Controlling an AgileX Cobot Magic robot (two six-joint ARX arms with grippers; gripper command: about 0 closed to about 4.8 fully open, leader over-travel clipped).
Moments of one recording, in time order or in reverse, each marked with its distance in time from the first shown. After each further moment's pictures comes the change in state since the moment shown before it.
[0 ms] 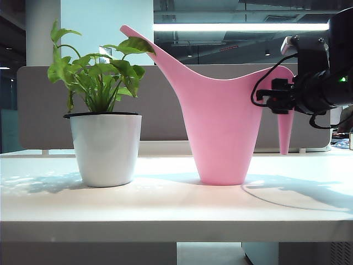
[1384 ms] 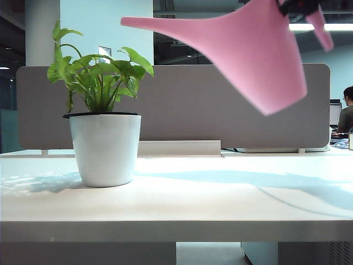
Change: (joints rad) left arm 0.000 0.000 0.000 0.000 0.000 0.000; right arm -0.002 -0.451 0.321 -0.673 0.104 -0.591
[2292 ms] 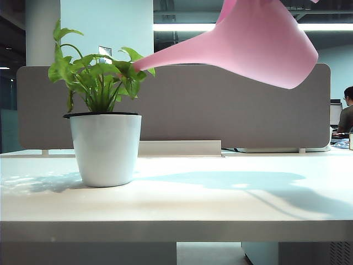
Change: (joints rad) left arm 0.000 0.000 0.000 0.000 0.000 0.000; right arm 0.143 0.013 0.190 -0.151 0.037 -0.544
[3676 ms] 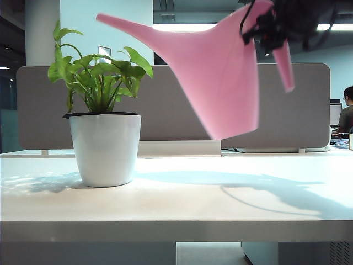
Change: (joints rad) left arm 0.000 0.000 0.000 0.000 0.000 0.000; right arm 0.007 0.135 -0.315 0.377 0.109 0.822
